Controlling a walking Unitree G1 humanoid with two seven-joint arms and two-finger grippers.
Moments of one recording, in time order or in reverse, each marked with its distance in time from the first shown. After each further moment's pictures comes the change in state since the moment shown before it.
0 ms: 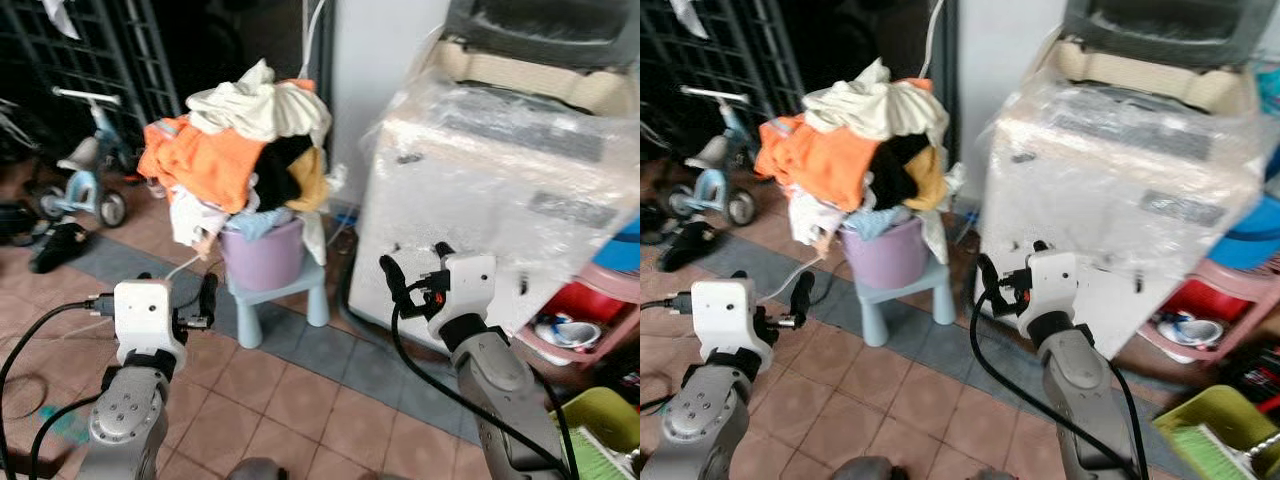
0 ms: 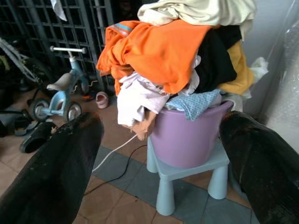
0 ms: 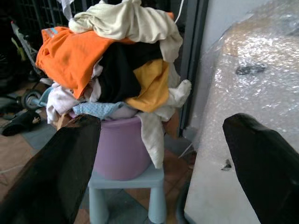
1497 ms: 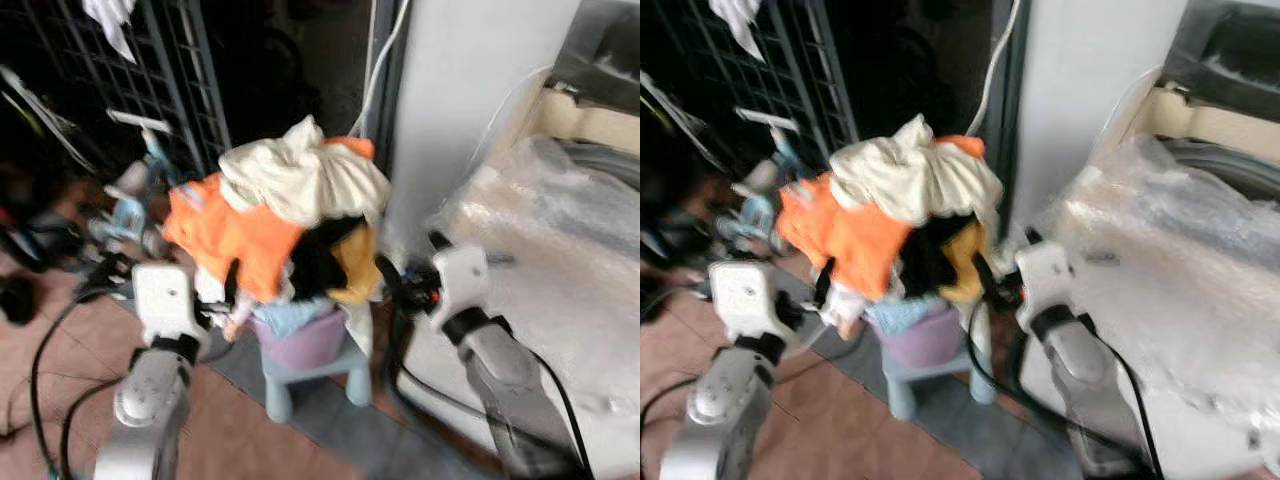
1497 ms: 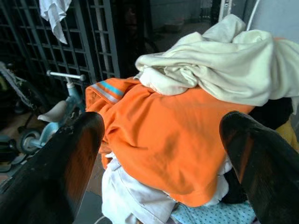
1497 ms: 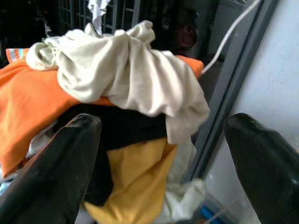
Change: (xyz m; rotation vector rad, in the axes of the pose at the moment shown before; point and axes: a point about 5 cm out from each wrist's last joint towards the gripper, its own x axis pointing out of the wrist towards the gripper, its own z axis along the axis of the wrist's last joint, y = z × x) left arm 0.021 -0.007 0.016 0.003 -0.073 -0.066; right arm 0.020 0.005 0.013 -0.148 -0.075 0.096
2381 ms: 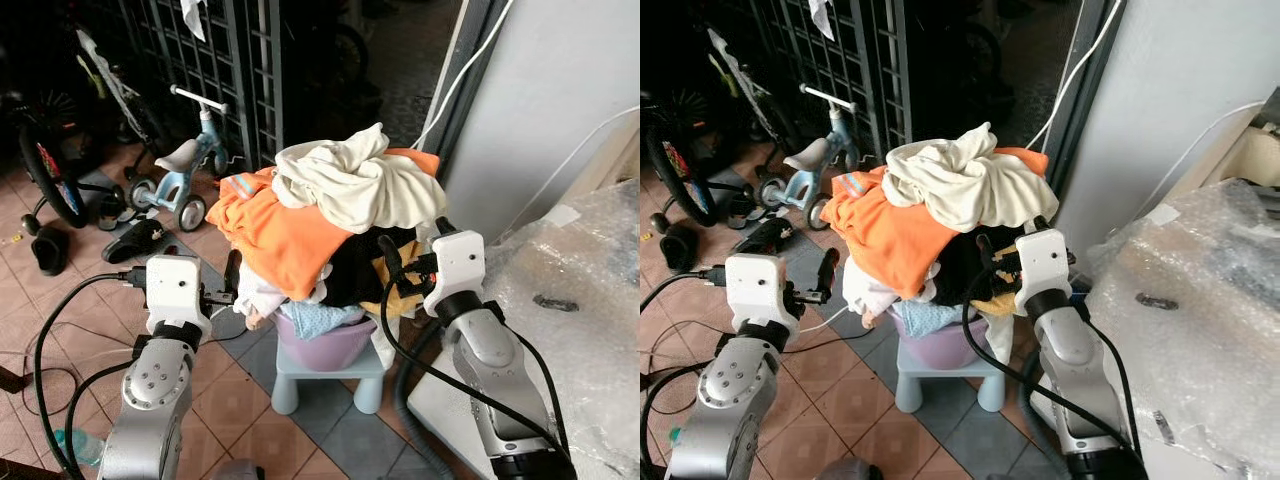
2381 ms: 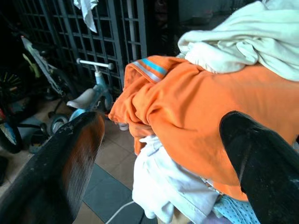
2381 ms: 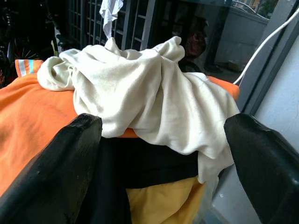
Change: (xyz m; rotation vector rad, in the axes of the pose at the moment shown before) left arm 0.007 -0.008 -0.016 0.054 0.020 -0.003; right arm 0.006 0.000 0.000 0.014 -0.008 -0.101
